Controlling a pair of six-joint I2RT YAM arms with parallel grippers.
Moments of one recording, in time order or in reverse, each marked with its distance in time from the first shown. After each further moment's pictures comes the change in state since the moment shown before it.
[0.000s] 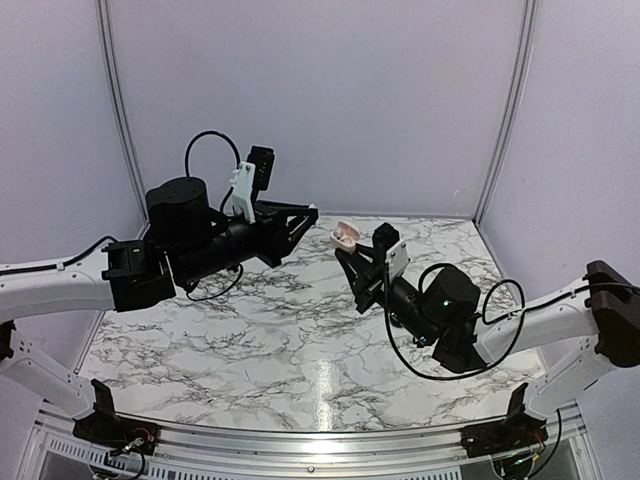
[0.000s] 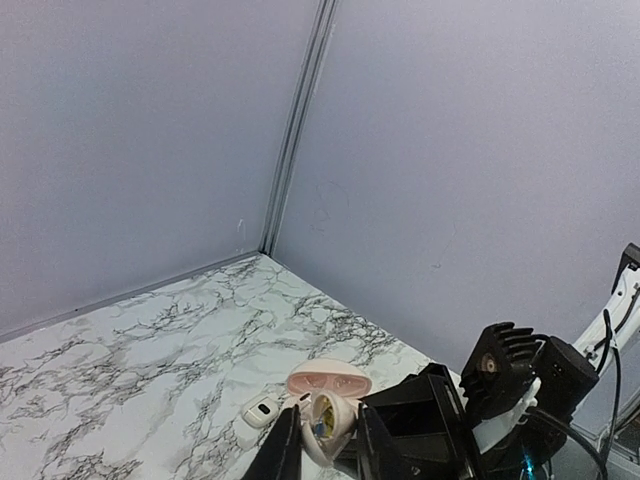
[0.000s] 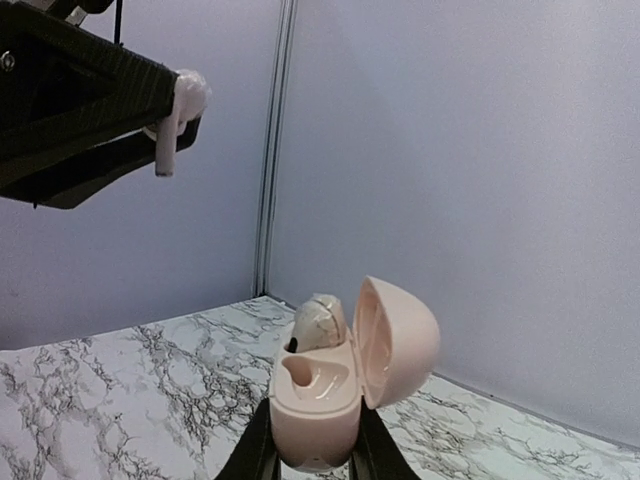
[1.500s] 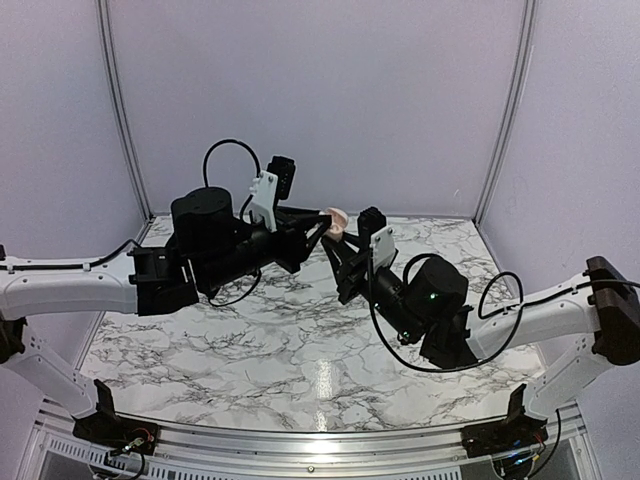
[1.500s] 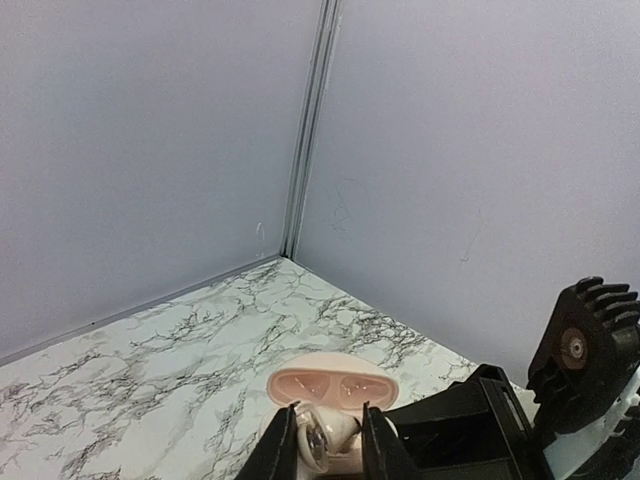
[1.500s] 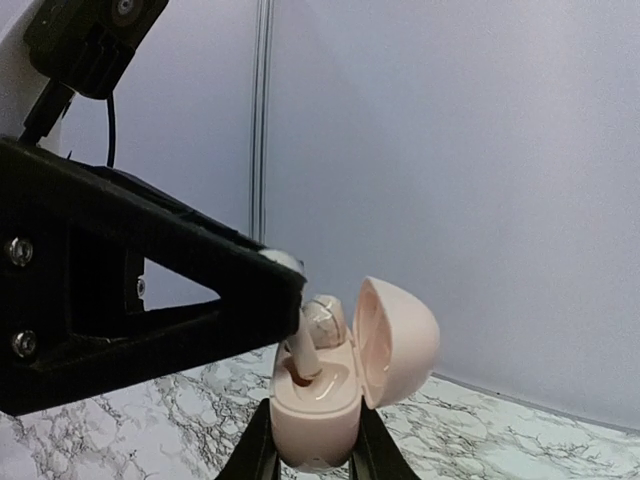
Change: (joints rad) left arm -0.015 0.108 0.008 0.100 -0.053 0.083; right arm 0.085 0.034 0.148 -0.092 0.148 0.039
